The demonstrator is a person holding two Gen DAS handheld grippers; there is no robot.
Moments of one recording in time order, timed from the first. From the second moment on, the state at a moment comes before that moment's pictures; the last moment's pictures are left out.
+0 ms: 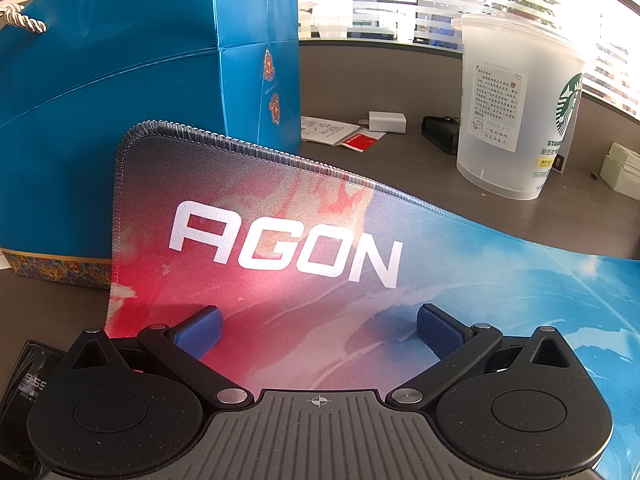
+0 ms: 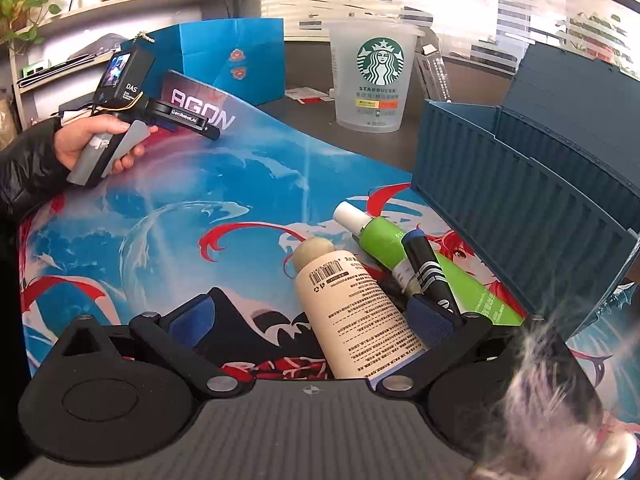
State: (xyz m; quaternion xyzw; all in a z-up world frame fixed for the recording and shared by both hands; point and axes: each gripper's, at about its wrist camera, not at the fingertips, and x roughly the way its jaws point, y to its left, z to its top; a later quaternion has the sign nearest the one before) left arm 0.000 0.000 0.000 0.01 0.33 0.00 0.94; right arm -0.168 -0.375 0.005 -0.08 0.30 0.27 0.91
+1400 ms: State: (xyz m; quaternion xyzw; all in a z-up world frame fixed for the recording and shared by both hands) left arm 0.000 0.000 0.000 0.01 0.33 0.00 0.94; right arm -0.169 -0.356 -0.001 -0.09 0.30 0.27 0.91
